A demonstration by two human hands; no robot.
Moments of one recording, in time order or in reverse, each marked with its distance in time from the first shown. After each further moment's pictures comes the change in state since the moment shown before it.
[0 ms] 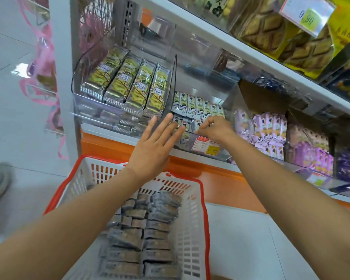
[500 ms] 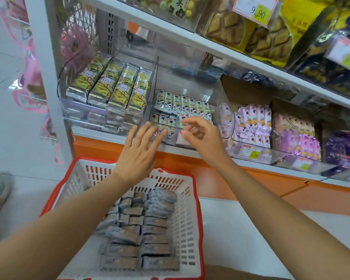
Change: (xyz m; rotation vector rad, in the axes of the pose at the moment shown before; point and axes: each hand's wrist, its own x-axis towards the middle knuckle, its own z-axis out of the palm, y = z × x) left_hand -0.021 0.014 -0.008 -0.041 -0.003 -0.039; right_hand -0.090 0.023 0.002 0.419 0.143 -0.514
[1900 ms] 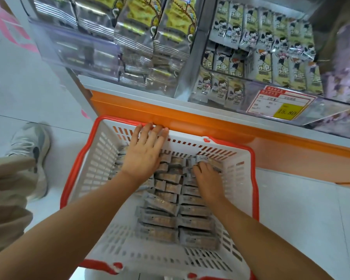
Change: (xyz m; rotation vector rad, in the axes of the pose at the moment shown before) left_hand -0.097 -0.041 0.115 -0.003 -0.517 -0.169; right_hand -0.122 0.218 0.203 -0.832 -0.590 0.097
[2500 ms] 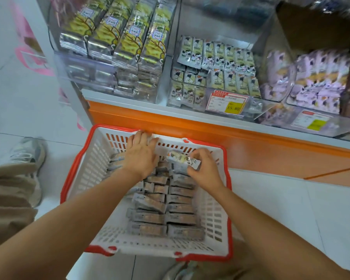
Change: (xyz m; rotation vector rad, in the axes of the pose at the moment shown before) left_hand -0.005 0.035 -0.056 -0.157 -0.152 -0.128; right_hand -0.038 0.013 -0.098 0.916 0.242 0.113
